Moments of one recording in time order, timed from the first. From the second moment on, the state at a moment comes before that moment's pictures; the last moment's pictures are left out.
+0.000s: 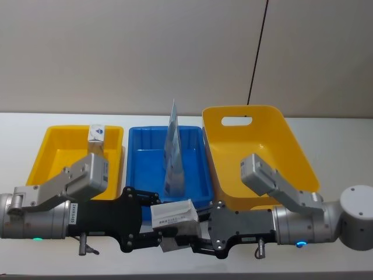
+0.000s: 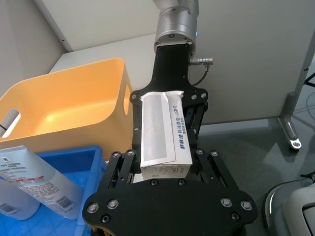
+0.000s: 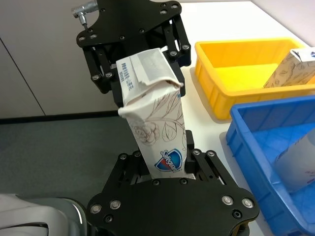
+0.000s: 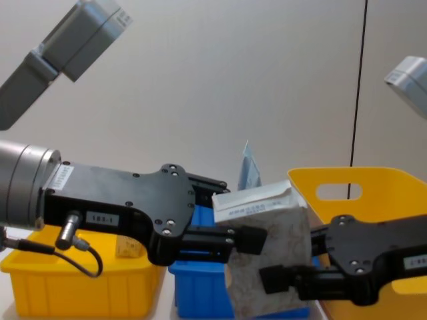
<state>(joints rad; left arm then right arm) -0.51 0.57 0.62 -1.50 -0.39 -0.09 -1.06 0.45 0.57 -0.62 -1.41 0.44 0.06 1.01</state>
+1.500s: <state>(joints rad) -0.48 0.59 0.59 -1.52 -0.40 -0.07 -1.00 0.40 0.63 -0.58 -1.46 0.50 0.04 0.93</state>
